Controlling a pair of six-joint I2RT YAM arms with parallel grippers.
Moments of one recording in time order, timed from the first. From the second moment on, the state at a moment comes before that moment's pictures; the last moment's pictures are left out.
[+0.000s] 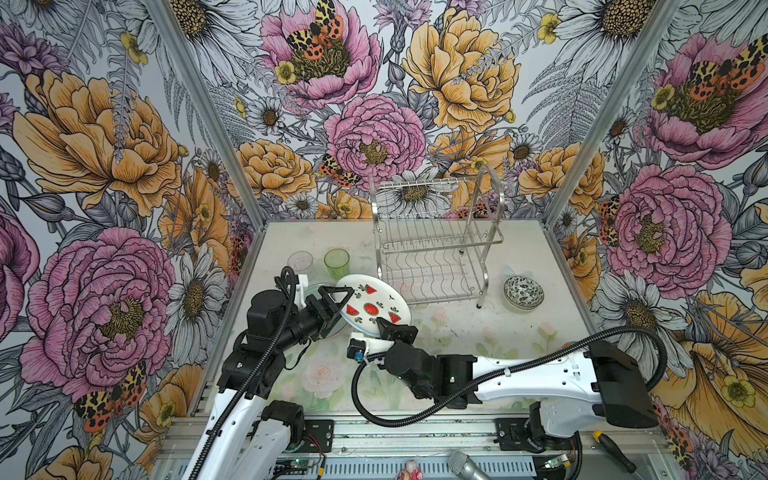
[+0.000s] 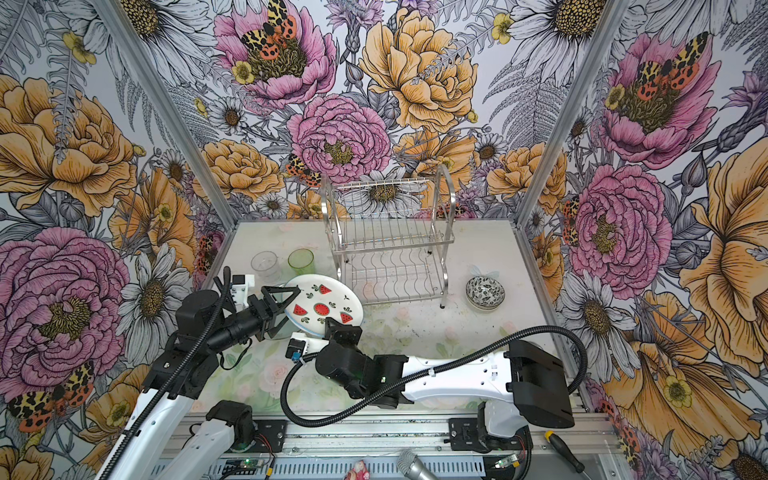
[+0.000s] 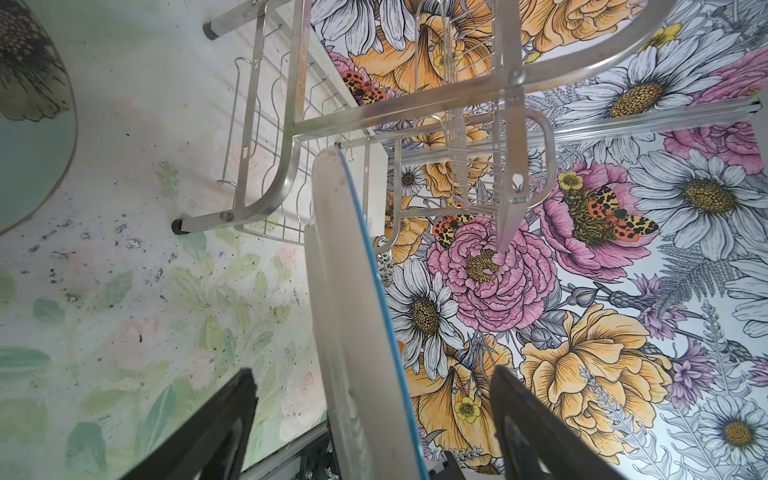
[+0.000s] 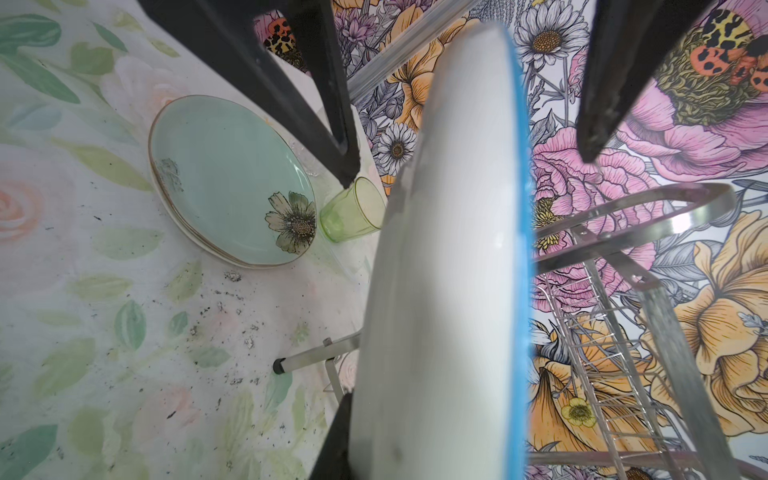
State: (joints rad) left arm -0.21 0.65 0.72 -0.45 0.55 -1.15; right arm 1.39 1.51 1.00 0.06 0.80 -0.68
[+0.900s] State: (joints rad) left arm -0.19 0.76 0.66 -0.33 0.62 -1.22; right arm 1.39 1.61 1.02 0.16 0.91 -0.80
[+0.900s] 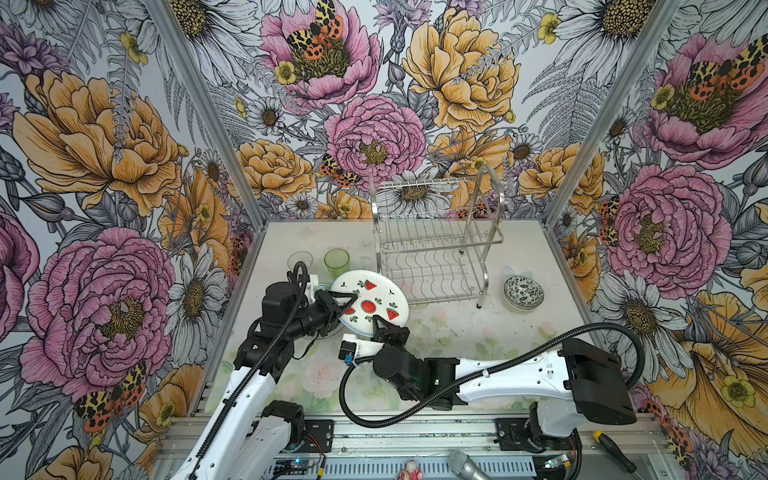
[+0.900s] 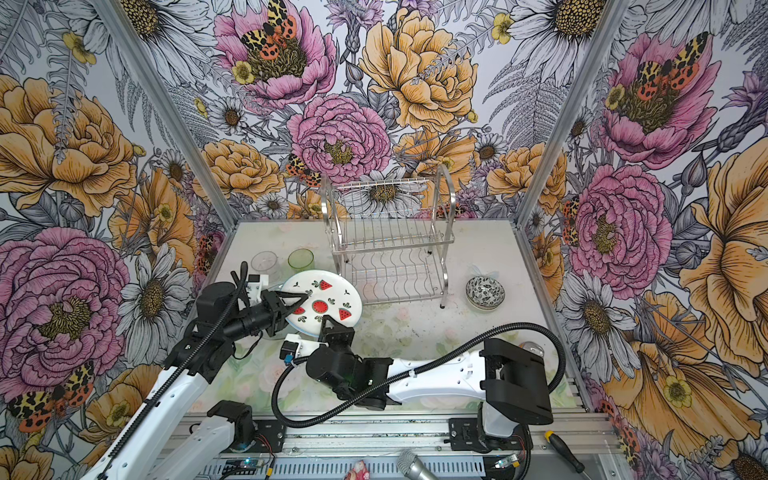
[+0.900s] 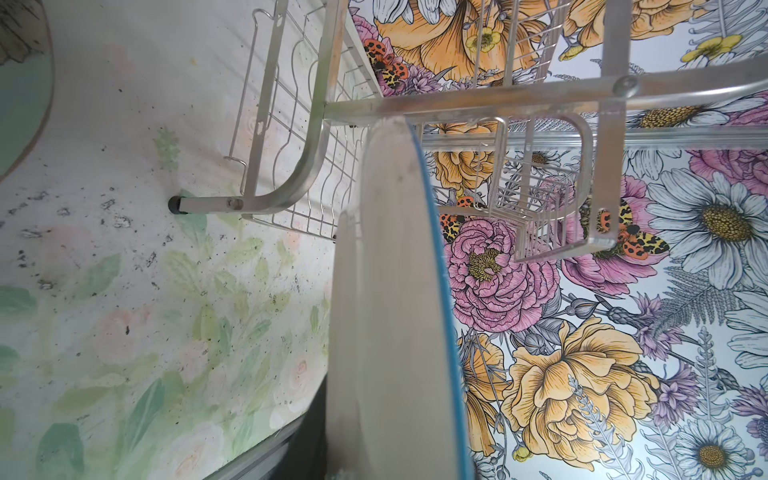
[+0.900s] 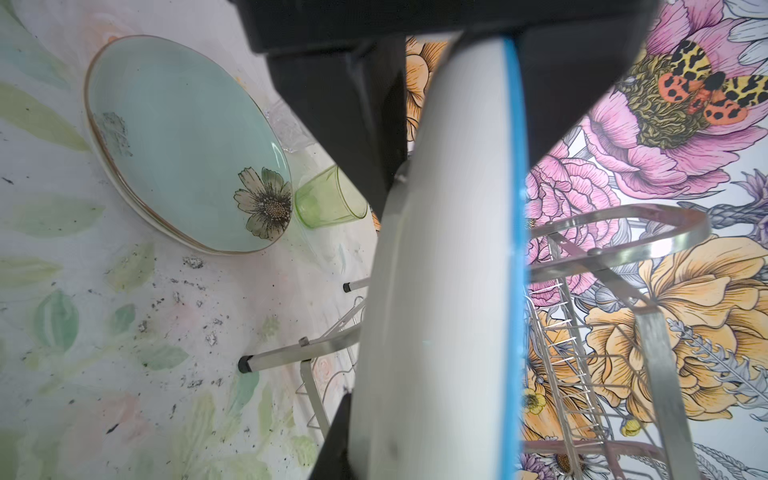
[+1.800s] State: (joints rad) left arm -0.05 0.75 0.66 -0.41 0.68 -1.17; right arm 1.38 1.48 0.93 0.27 1.00 -0.67
